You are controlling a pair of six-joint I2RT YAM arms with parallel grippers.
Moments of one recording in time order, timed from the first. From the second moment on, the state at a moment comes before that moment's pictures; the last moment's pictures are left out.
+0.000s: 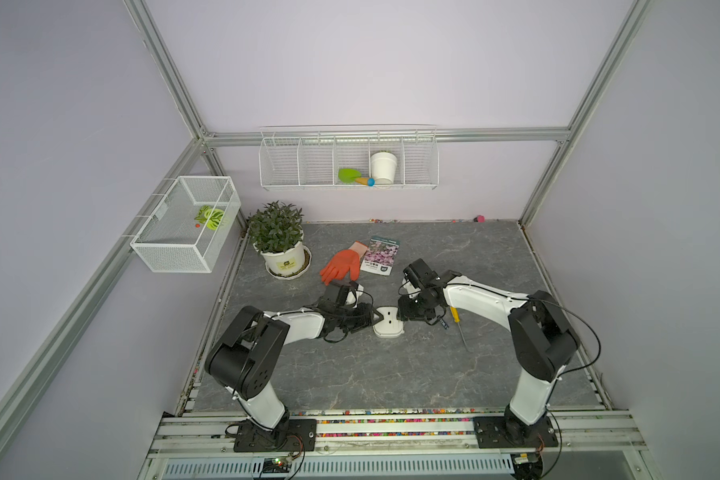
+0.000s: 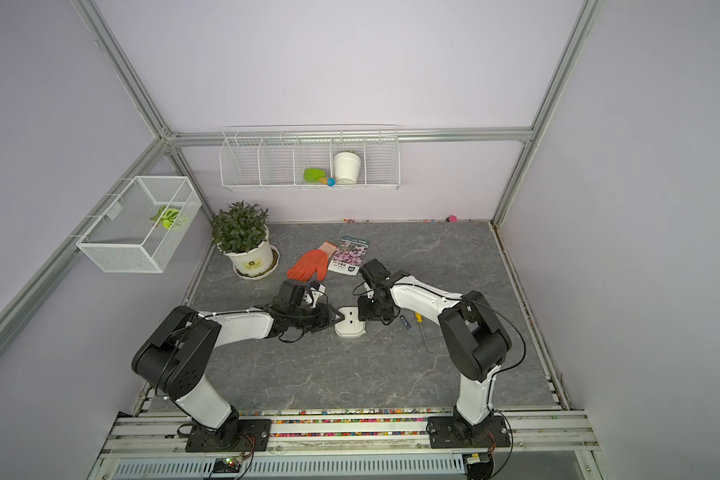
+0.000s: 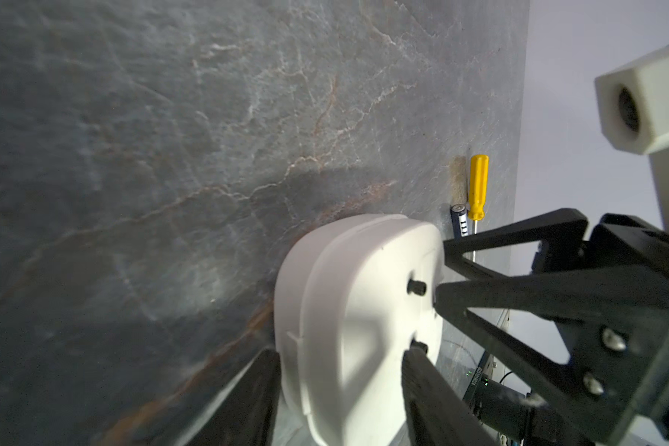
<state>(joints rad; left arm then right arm) -0.54 1.67 0.72 0.12 0.57 -0.73 0.61 1.80 1.20 -0.64 -0.20 0.49</state>
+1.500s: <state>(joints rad) -0.53 1.71 0.73 0.16 0.60 -0.75 0.64 1.87 1.27 -0.62 -0.36 -0.90</state>
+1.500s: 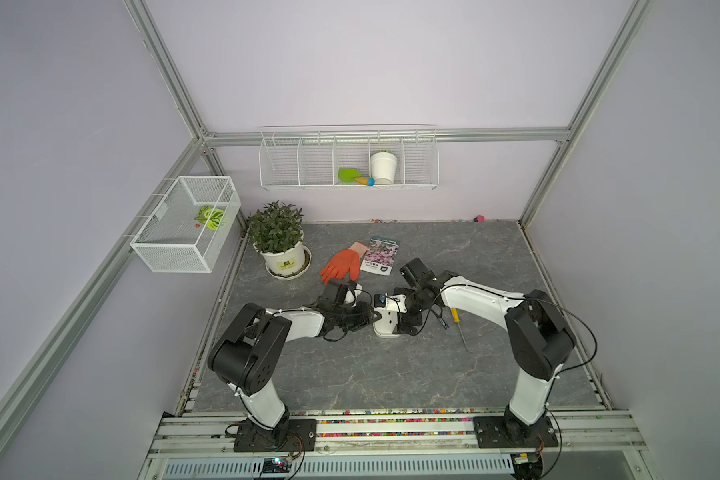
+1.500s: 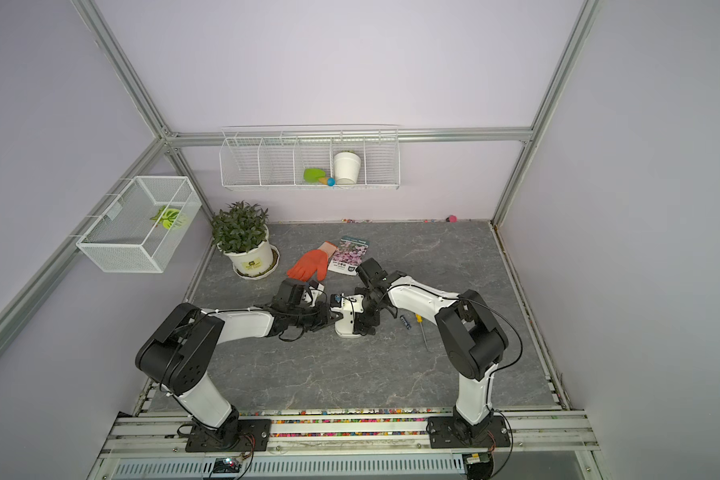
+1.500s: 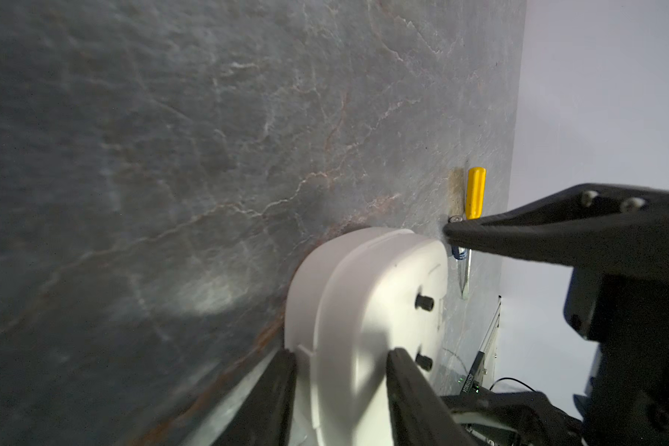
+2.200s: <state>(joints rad) -0.47 1.55 0.60 0.22 0.59 -0.81 0.66 1.88 1.27 -0.61 -0.32 -0.84</state>
